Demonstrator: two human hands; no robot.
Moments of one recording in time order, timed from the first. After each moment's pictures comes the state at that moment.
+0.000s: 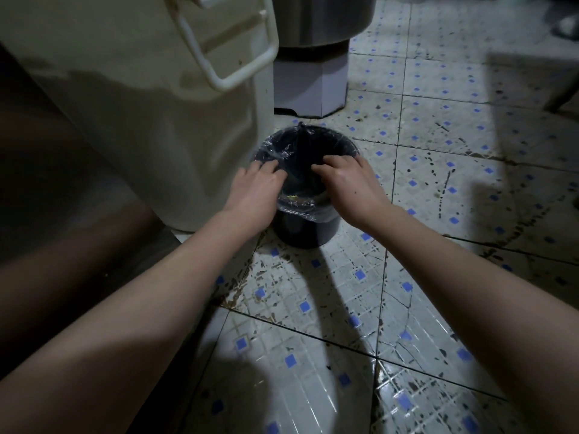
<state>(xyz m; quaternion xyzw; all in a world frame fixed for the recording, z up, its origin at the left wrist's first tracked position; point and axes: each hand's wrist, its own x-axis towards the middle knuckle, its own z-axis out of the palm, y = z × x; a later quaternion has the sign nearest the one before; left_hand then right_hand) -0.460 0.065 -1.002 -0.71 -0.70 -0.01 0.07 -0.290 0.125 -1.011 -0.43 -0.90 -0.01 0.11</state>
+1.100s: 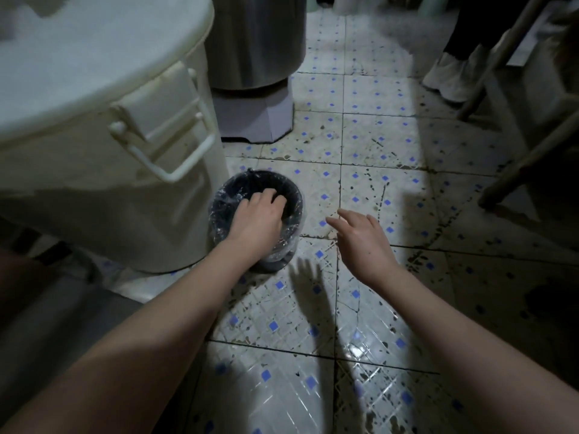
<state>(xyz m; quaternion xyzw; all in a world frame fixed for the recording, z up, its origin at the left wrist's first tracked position) -0.389 0.097 -0.936 -0.76 -0.65 0.00 0.01 -0.184 0.090 -0.970 -0.55 -0.83 0.07 0.09</state>
